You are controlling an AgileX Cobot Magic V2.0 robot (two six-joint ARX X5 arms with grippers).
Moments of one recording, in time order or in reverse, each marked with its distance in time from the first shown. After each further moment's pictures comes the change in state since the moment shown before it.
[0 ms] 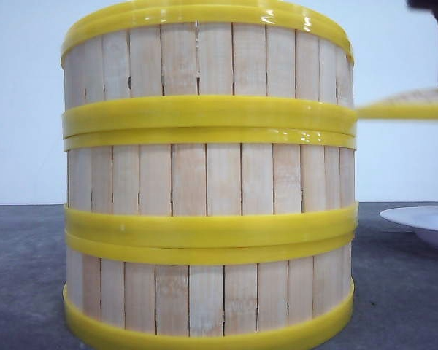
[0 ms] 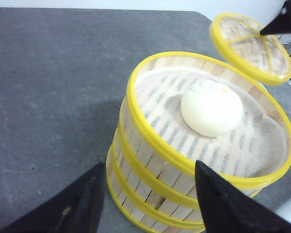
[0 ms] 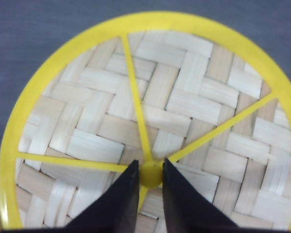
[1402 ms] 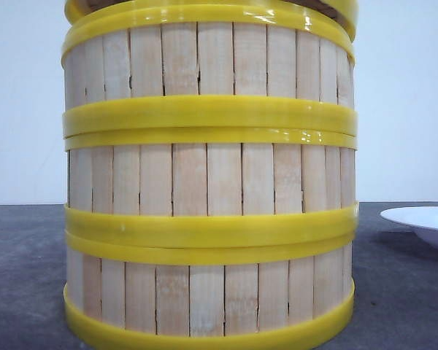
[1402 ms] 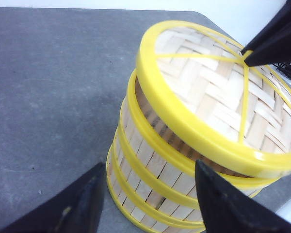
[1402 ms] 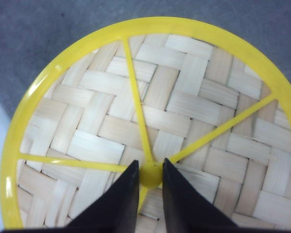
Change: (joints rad) left arm 0.000 0.000 0.000 -0.001 0.000 0.000; right arm 0.846 0.141 0.303 -0.215 0.074 -0.026
